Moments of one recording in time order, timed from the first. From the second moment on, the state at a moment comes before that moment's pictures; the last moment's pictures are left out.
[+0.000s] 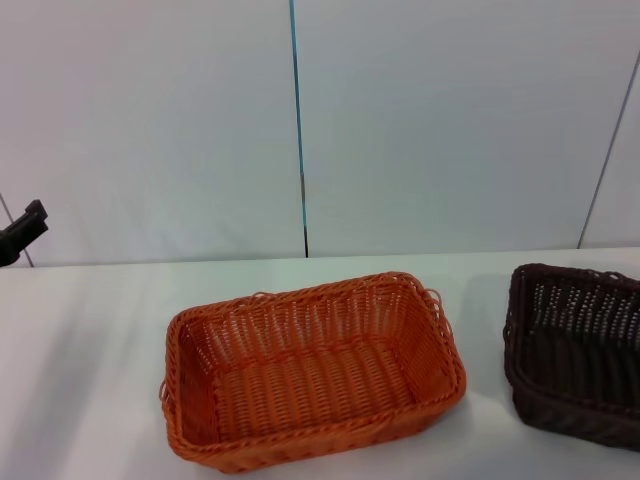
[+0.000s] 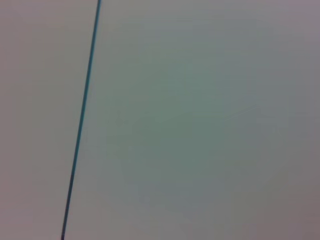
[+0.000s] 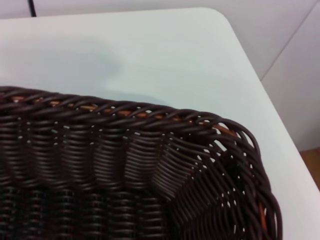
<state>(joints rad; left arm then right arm) -0.36 -2.16 -2.28 -0.91 1.28 -0.64 1.78 0.58 1.82 1.70 0.86 -2.93 0.91 -2.83</state>
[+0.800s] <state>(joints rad) -0.35 -2.16 -2.27 -0.90 1.28 -0.64 1.76 0.48 1.77 1.82 1.18 -2.93 1.31 -2.84</state>
